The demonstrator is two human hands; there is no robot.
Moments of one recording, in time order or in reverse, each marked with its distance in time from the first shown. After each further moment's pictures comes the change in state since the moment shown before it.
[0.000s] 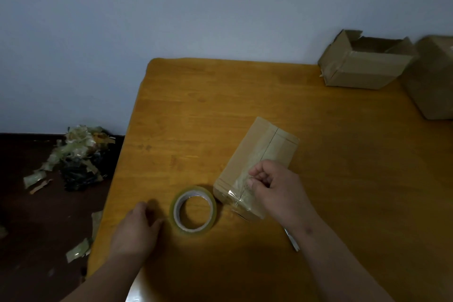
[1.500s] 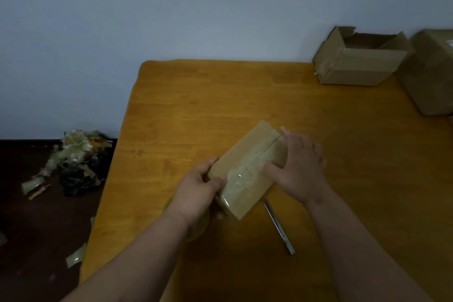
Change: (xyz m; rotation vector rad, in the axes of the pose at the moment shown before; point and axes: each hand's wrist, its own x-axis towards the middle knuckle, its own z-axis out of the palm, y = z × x) left_hand -0.043 0.168 -0.020 -0.992 -0.435 0.176; right_hand 0.042 0.018 -0.049 -0.402 0.104 0.040
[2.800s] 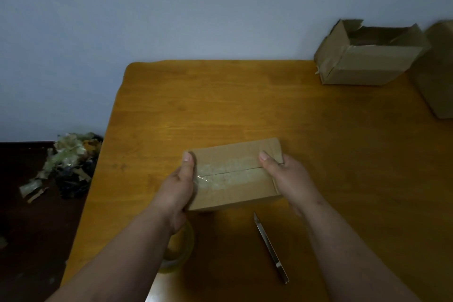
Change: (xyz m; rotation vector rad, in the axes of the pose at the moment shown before) left_hand 0.053 0.034 0.010 -0.090 0.232 -0.294; right_hand 0.050 0.023 0.013 0.715 -0.260 0.318
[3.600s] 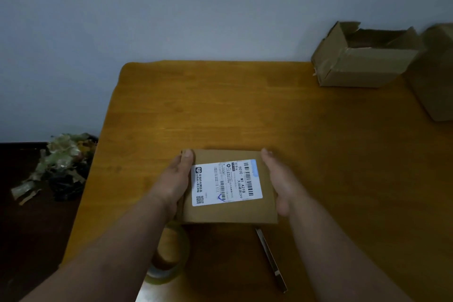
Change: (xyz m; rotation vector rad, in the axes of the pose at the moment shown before) left_hand 0.036 0.004 -0.011 0.178 -0.008 0.014; right_hand 0.021 0.002 0.018 0.397 -0.083 0.352
